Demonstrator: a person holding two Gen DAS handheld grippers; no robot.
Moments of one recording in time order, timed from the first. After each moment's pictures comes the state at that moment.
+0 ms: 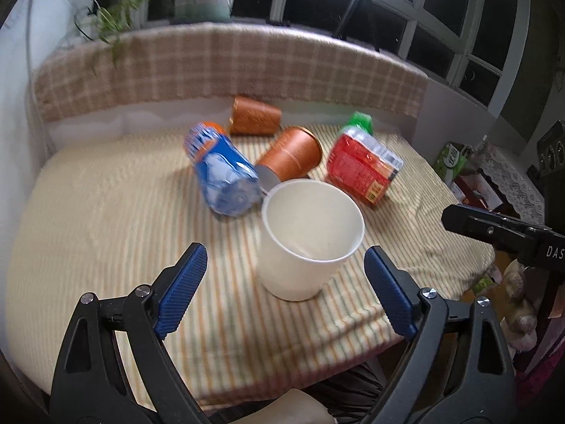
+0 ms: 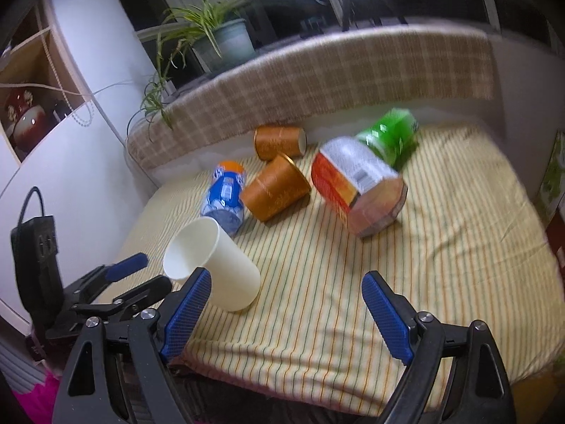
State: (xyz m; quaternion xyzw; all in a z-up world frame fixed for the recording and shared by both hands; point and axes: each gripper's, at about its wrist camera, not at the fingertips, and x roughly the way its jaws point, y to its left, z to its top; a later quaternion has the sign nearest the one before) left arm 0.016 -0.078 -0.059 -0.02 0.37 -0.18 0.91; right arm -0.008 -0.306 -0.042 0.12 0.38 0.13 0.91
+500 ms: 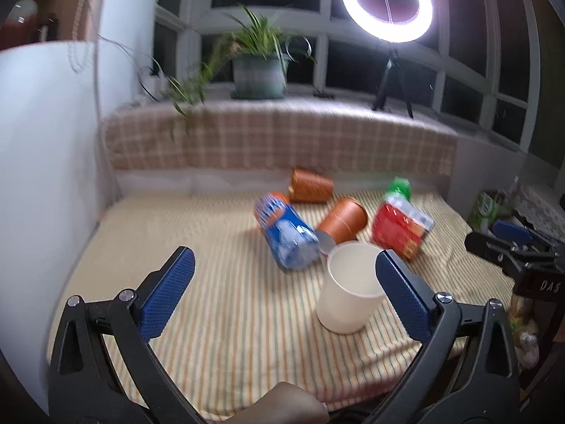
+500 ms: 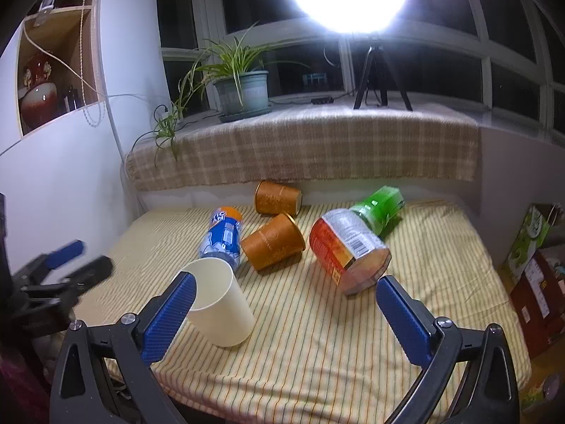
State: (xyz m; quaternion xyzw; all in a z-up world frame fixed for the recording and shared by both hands) left arm -0.024 -0.038 -0.014 -0.02 0.24 -0.08 0.97; right arm -0.032 -0.274 -0.007 0.03 0.28 0.09 0.96
